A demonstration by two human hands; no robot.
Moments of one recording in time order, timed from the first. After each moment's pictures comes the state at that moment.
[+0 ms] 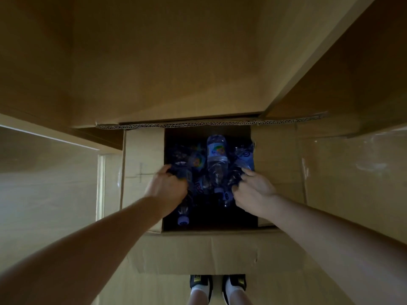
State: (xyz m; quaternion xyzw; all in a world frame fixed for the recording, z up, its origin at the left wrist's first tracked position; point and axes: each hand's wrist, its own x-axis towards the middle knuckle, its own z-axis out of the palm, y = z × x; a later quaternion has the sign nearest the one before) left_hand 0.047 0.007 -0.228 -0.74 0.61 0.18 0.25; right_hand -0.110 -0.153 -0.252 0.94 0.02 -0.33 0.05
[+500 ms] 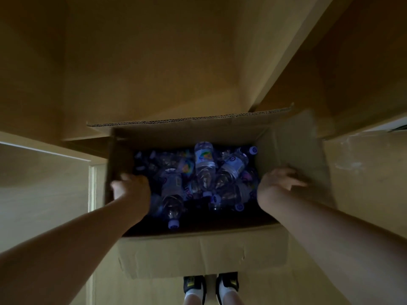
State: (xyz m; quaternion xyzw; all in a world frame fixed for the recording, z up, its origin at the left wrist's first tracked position) left_hand 0.064 0.014 -0.203 -0.79 0.34 0.27 0.43; right_hand -0.125 -0.194 -0.236 0.72 -0.41 -0.56 0.09
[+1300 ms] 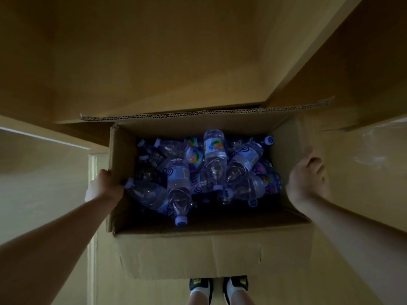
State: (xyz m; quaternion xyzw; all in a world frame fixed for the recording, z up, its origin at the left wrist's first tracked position) left_hand 0.118 0.088 -0.273 -0.95 -0.02 0.30 -0.04; right_hand -0.179 -0.201 -0.284 0.78 -0.58 -0.21 -0.12
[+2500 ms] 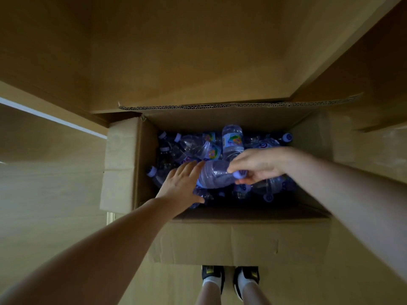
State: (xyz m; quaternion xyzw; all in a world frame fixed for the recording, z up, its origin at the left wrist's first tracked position) left_hand 0.049 0.056 -0.273 -0.82 0.47 0.33 0.01; right_hand -0.039 -0.154 -0.230 0.53 -0.37 -0.43 -0.63
